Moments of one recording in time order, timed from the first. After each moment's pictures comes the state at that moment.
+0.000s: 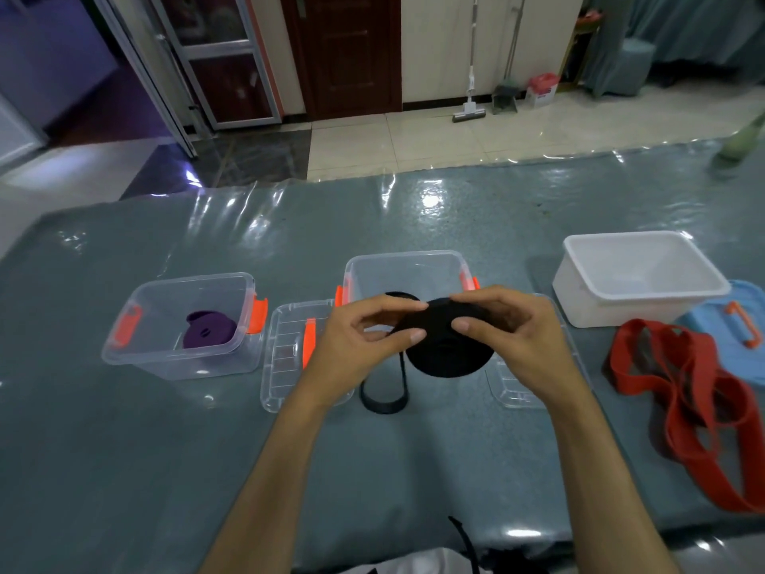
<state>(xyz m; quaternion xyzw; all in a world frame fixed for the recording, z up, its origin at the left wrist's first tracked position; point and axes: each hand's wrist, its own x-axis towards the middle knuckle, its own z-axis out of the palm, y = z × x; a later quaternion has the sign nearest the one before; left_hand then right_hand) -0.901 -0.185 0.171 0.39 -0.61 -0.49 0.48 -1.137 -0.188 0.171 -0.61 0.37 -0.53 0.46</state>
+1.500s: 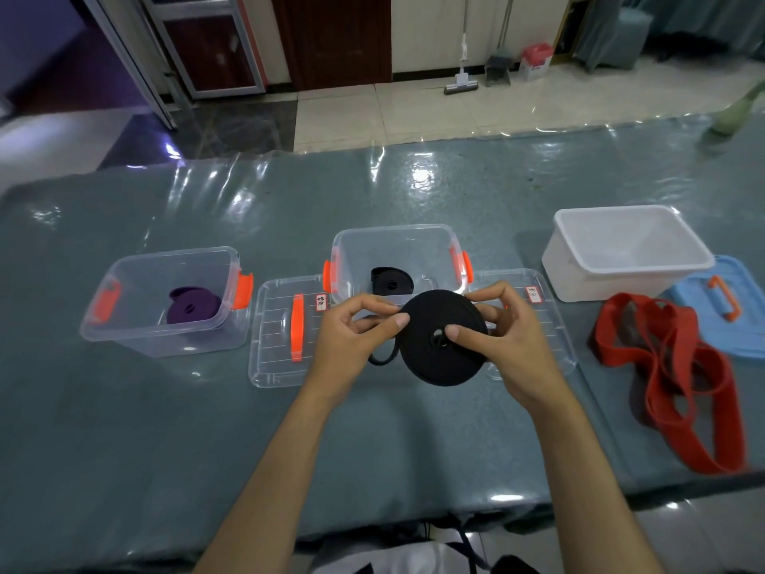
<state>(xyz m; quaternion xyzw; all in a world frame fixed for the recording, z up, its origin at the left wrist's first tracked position) -0.912 -0.175 0.115 0.45 -0.48 -0.54 0.52 -1.142 -0.165 0.129 -0.48 0.46 -0.50 0.54</state>
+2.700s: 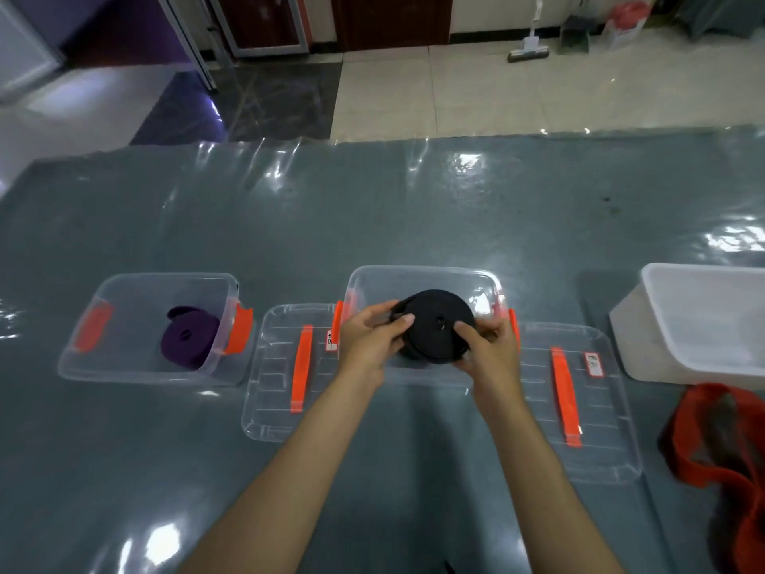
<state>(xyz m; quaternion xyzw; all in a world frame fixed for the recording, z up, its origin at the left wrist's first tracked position) -0.934 -0.360 0.056 0.61 -0.14 -0.58 0.52 -1.089 -0.359 0.031 -0.22 0.62 -0.50 0.57</state>
